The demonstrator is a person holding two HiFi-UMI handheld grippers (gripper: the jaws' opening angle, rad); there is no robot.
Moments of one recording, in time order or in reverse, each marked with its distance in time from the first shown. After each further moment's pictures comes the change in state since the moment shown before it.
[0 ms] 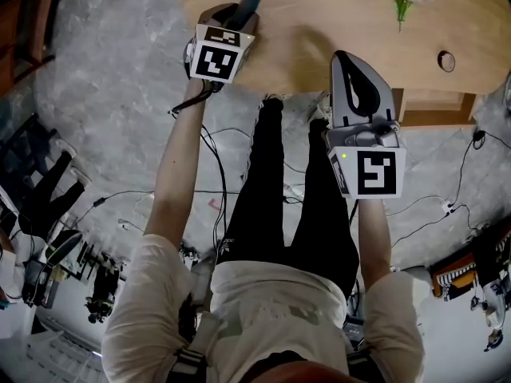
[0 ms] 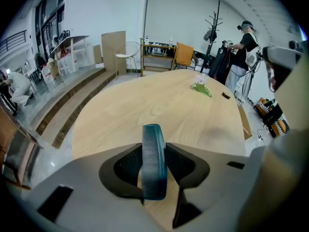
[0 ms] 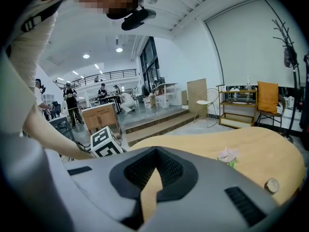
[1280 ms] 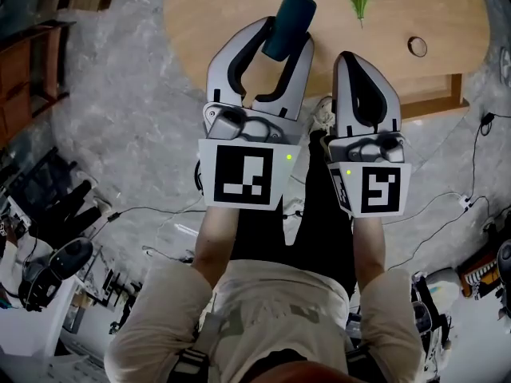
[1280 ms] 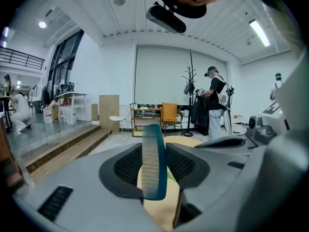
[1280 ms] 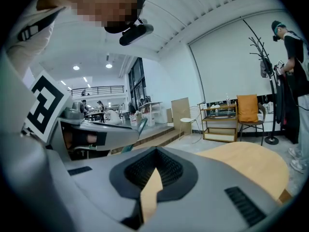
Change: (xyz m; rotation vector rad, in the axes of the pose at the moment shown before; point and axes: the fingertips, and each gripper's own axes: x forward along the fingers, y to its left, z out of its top) left arm -0.194 -0.167 0.222 0.081 -0.662 0.001; right arm -0.073 -0.064 0.072 0.074 -0.220 -0.173
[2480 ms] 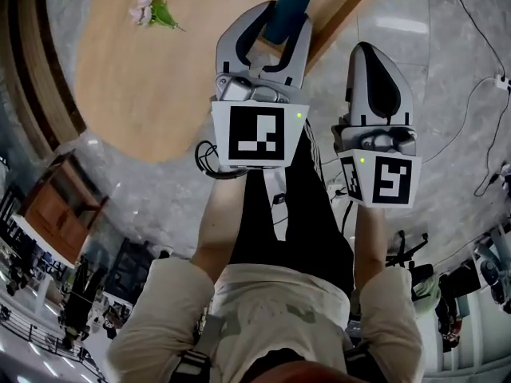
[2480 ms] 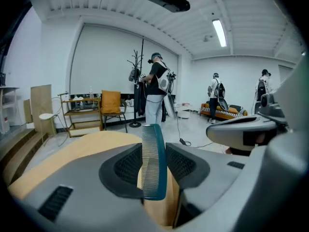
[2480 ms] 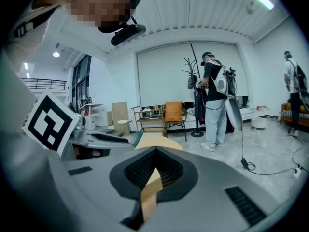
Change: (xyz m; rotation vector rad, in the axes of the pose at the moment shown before) left arm 0.123 -0.366 -0.037 0.215 0.088 -0.582; right arm -0.268 -0.259 -0.075 0.181 -0.037 -0.685
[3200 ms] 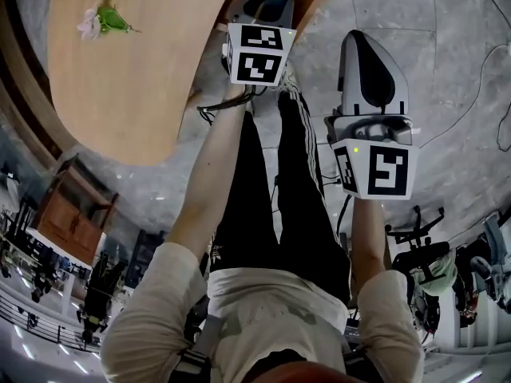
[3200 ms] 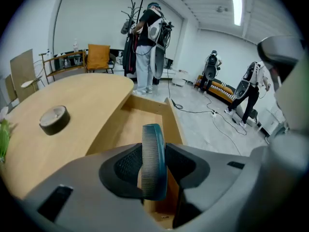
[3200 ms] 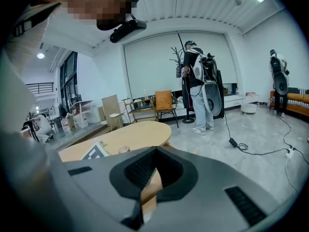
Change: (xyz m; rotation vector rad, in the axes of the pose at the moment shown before) left arm 0.117 -0.049 -0.221 -0.049 0.429 -0.128; right arm -0.013 -0.049 -0.096 0.103 0.098 -0.078
